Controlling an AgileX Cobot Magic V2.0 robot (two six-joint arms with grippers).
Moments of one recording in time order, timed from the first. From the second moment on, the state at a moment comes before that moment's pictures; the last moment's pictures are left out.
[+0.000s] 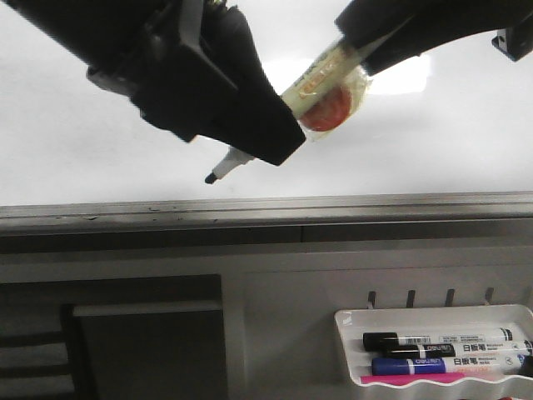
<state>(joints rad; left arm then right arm) -0.87 1.35 -0.94 -0.45 0.45 0.75 0.15 1.33 -1.03 1.01 1.19 -0.77</state>
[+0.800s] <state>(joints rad) -0.34 1.03 -0.84 -0.78 0.40 0.75 0.15 1.12 -0.93 1.05 0.79 -0.92</state>
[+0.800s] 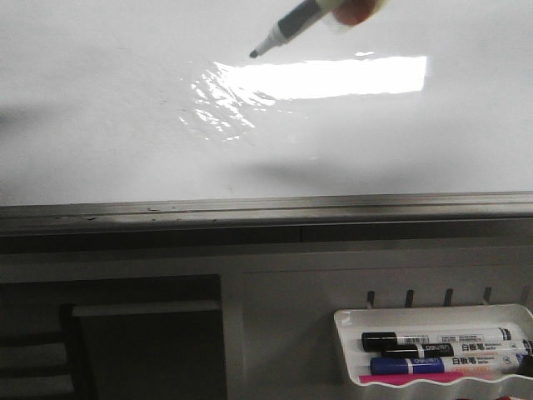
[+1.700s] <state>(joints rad) -0.28 0.95 -0.73 -0.90 0.24 0.75 0.15 1.28 -0.92 1.32 0.51 -1.21</state>
